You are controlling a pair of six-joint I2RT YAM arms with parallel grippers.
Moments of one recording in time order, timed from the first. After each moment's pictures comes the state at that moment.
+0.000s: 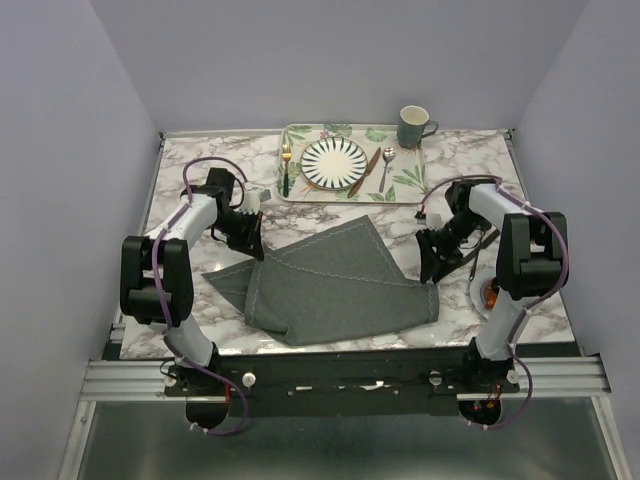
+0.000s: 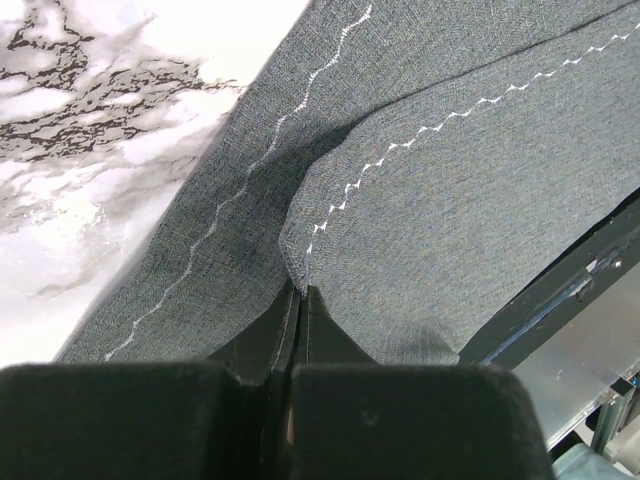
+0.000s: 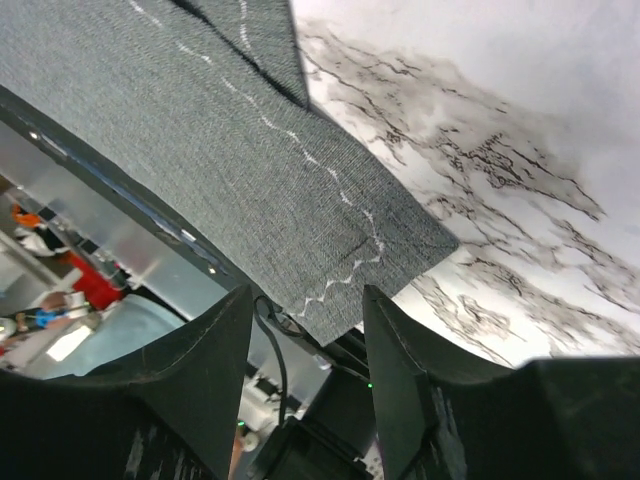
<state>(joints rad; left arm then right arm) -0.09 1.69 1.18 -0.86 0.57 0.19 0.04 1.85 1.27 -1.25 -0.52 -0.38</state>
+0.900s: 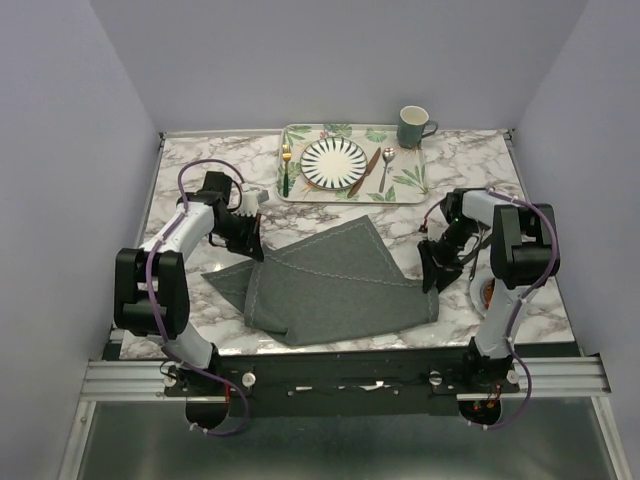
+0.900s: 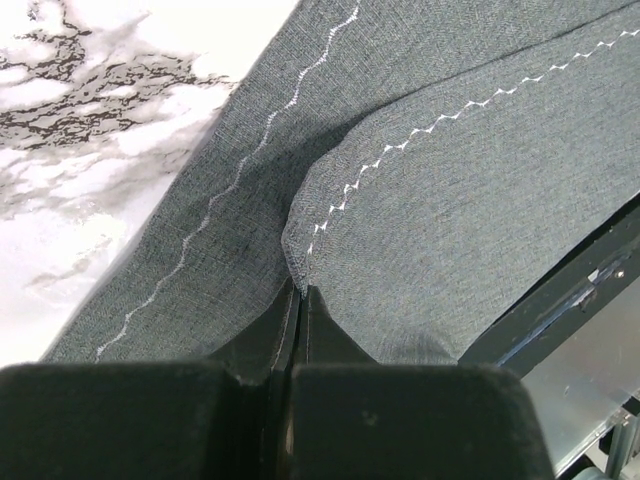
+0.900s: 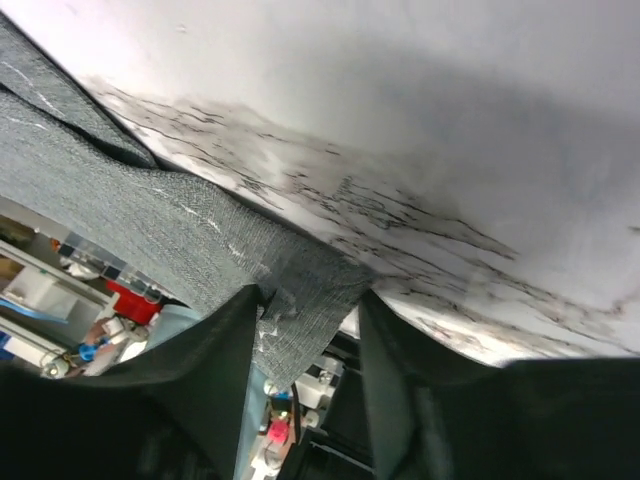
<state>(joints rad) -0.08 1.62 1.11 -0.80 0.57 0.16 0.04 1.98 1.22 -1.18 -0.39 -0.19</state>
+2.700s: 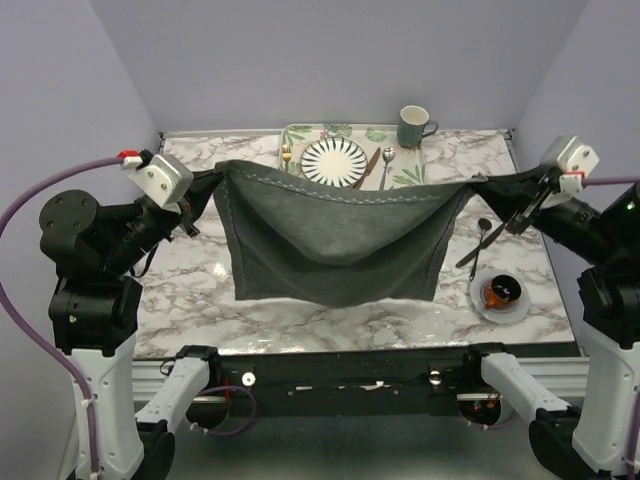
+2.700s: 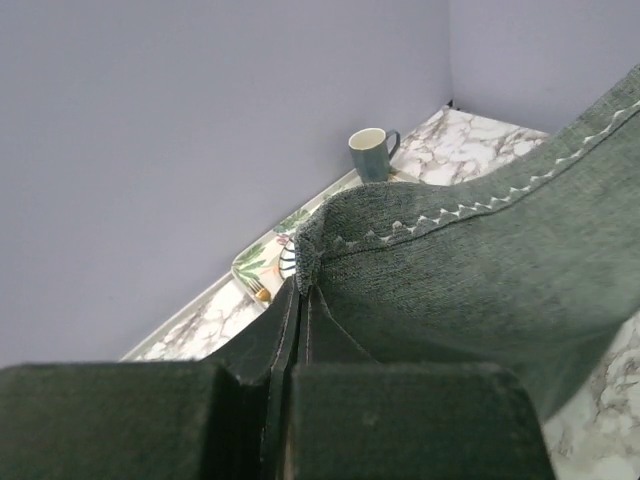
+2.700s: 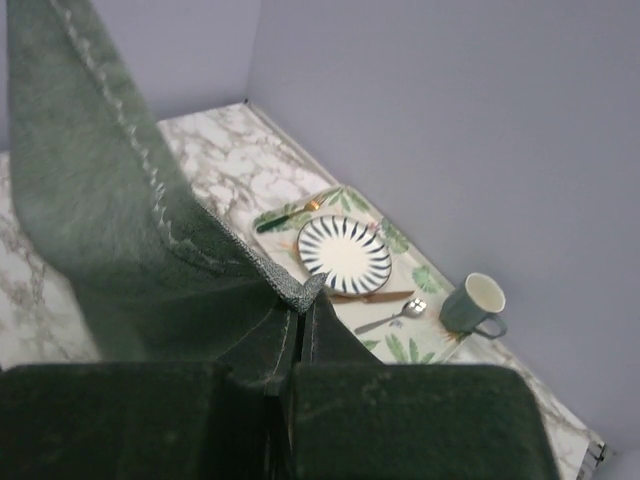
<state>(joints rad) -0.05 0.82 1.55 -0.64 0.65 0.23 0.06 0.85 1.60 -0.77 -0.77 -0.33</state>
